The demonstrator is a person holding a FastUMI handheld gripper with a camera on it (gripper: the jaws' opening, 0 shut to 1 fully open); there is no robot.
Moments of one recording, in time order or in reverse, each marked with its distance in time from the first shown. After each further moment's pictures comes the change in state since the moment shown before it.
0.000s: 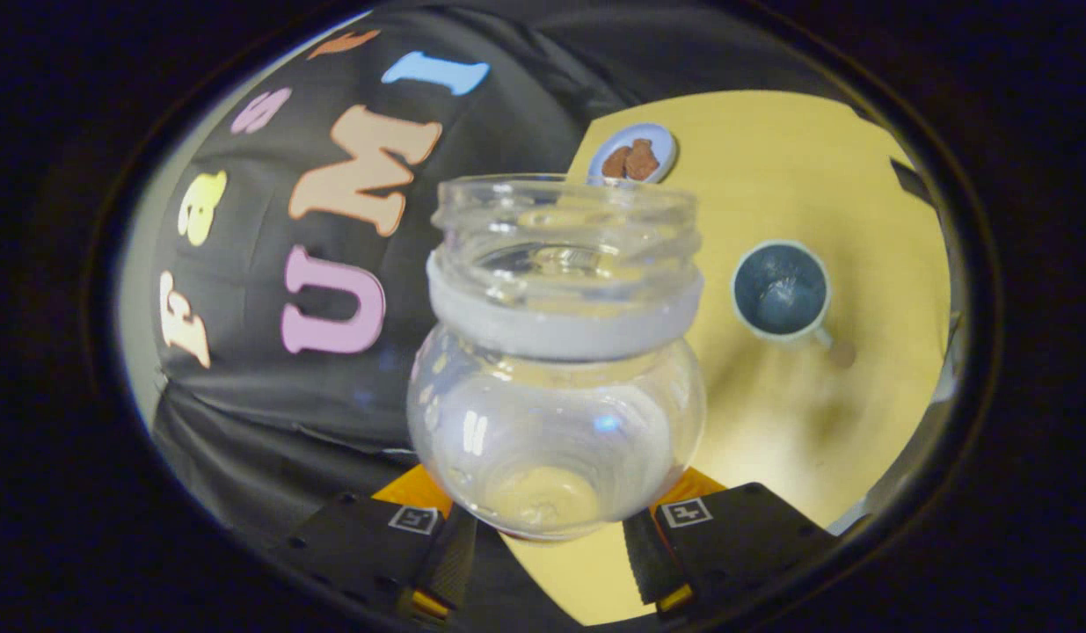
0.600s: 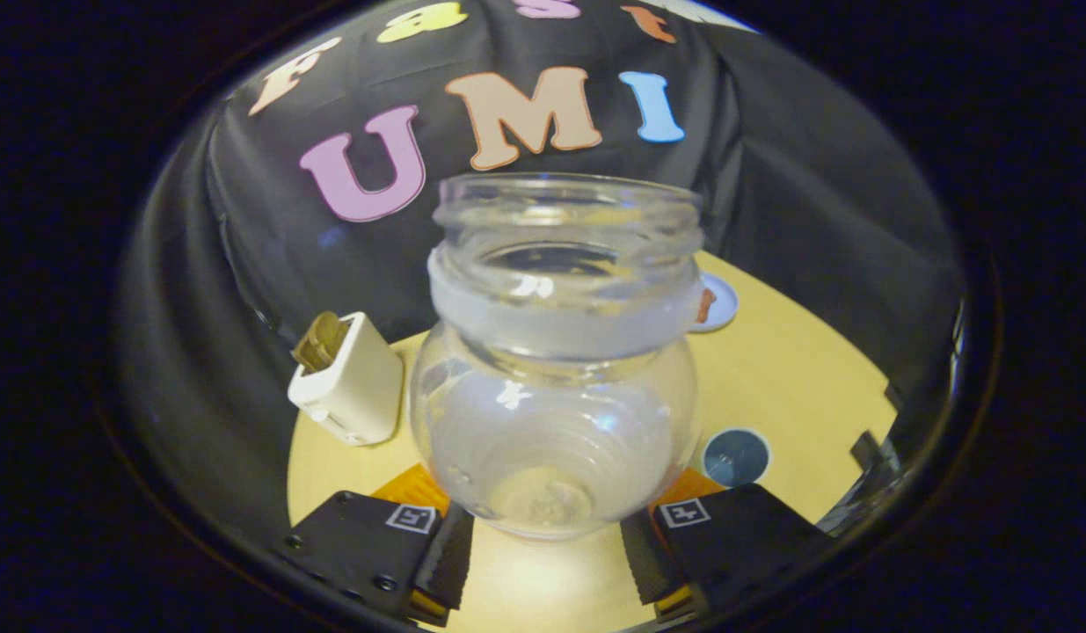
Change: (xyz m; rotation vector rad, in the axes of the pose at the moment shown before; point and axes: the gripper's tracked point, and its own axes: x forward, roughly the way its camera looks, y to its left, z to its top) arm 0.020 0.033 0.024 -0.768 -0.252 -0.273
